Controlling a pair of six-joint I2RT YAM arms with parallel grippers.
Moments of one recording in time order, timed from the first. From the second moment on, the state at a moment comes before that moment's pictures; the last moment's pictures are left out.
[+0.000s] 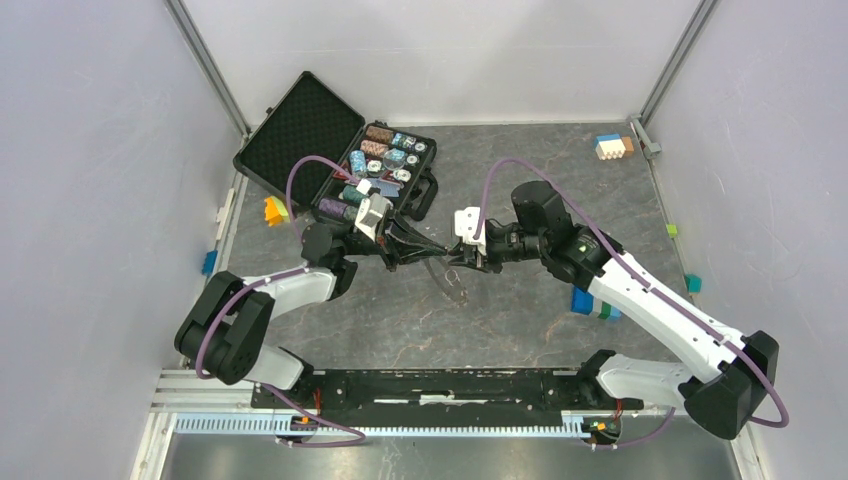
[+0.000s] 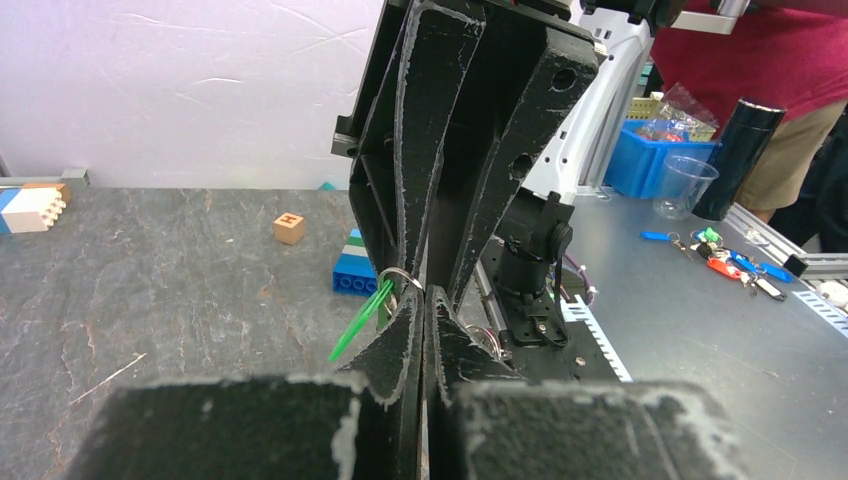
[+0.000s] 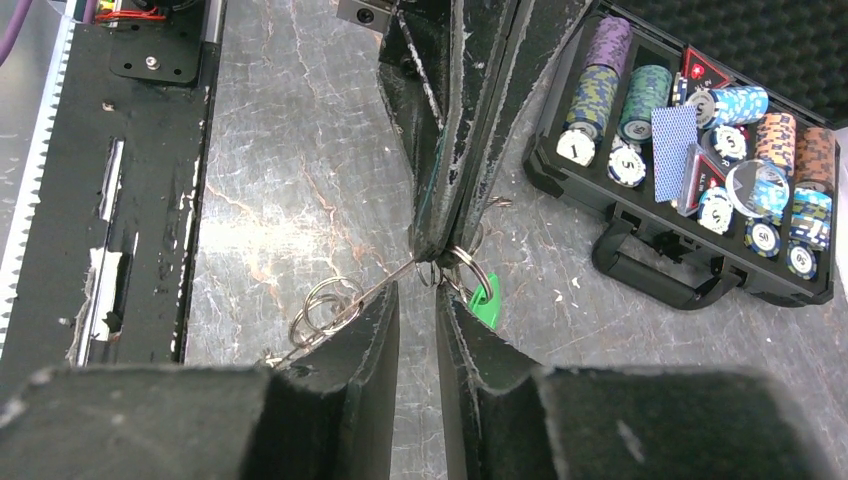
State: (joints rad) left arm -0.52 1.44 0.59 1.47 1.10 -0.64; right arm 0.72 1.15 1.07 -0.45 -0.66 -0.60
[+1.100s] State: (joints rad) left arm -0.52 1.44 0.59 1.47 1.11 -0.64; right arm 0.71 1.15 1.05 -0.38 -0.68 -0.57
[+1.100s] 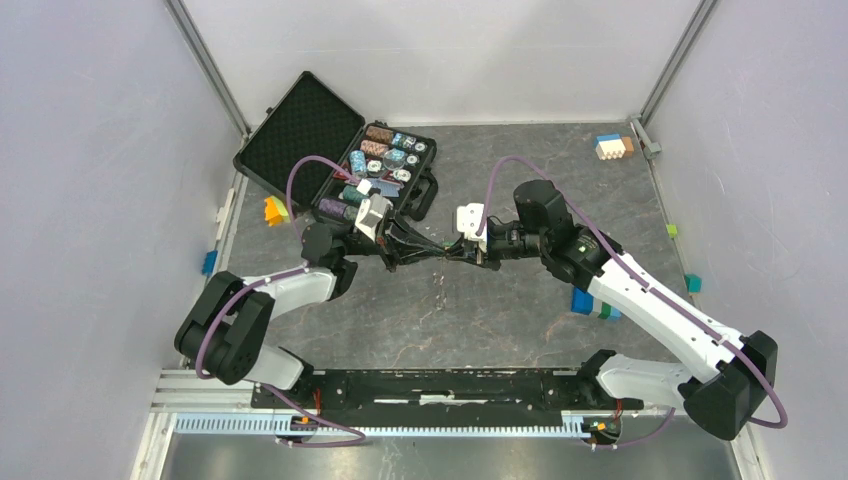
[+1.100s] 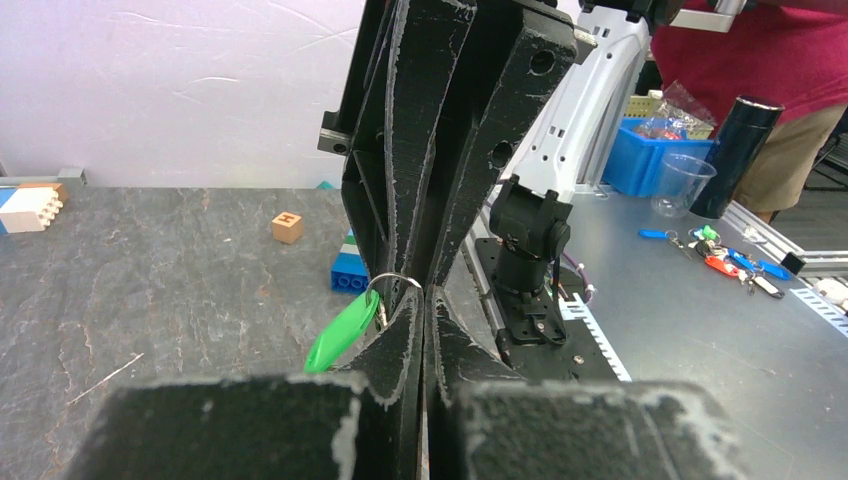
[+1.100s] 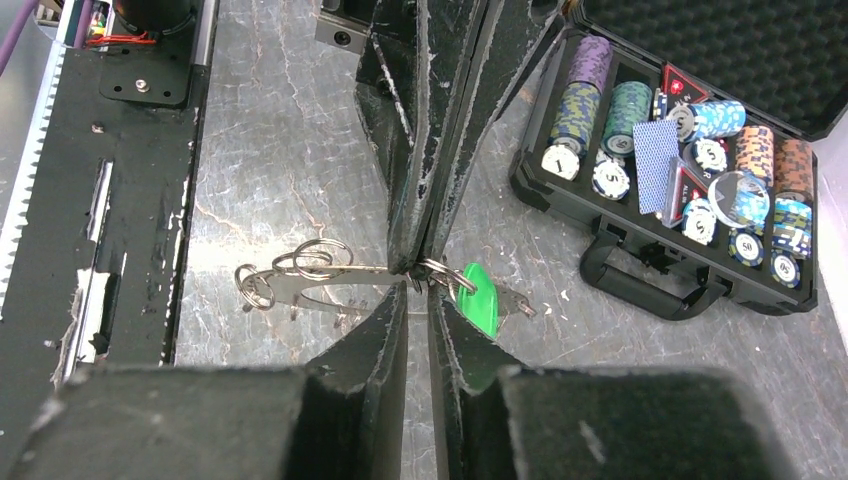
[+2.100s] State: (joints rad) left arm -0.52 1.44 0.59 1.47 1.11 -0.64; right arm 0.71 1.07 0.97 -0.31 -0.67 -0.60
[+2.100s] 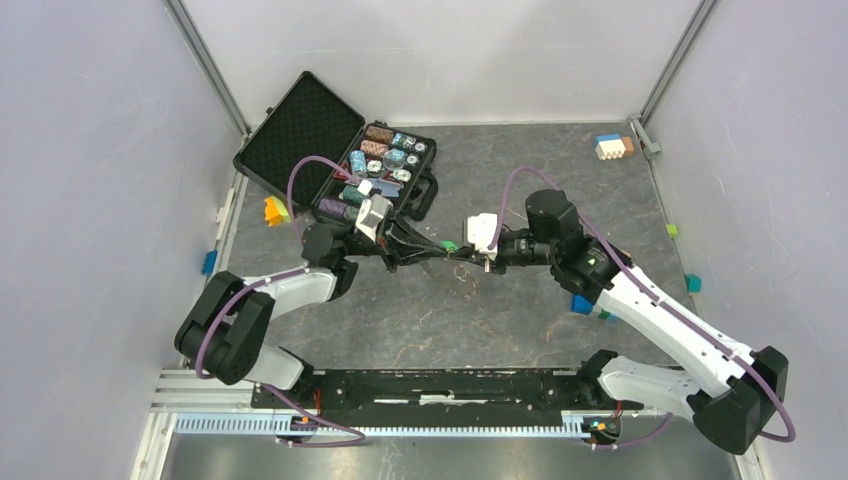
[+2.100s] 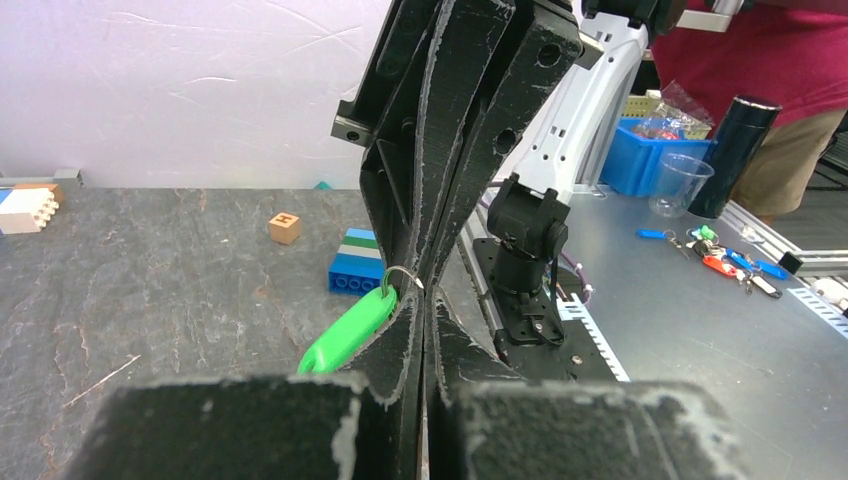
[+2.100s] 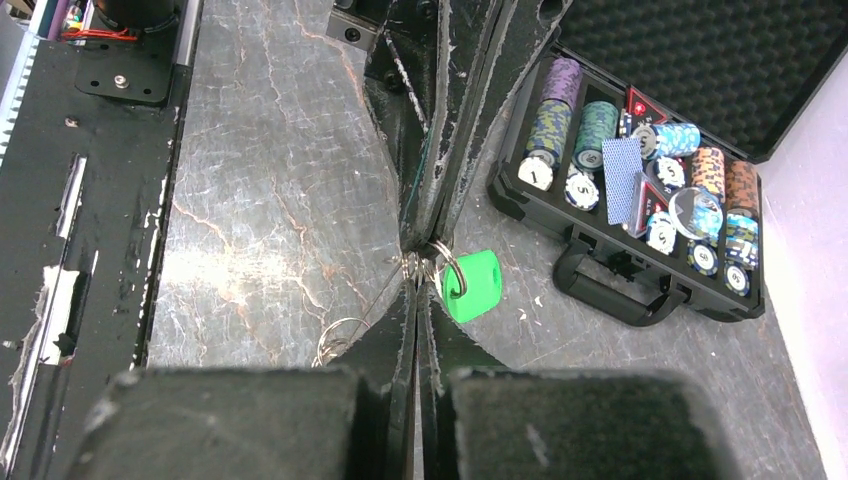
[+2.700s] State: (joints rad) left arm -0.52 1.45 0.59 1.47 1.07 -0.64; right arm 0.69 1.05 0.95 -0.29 -0.64 -0.60
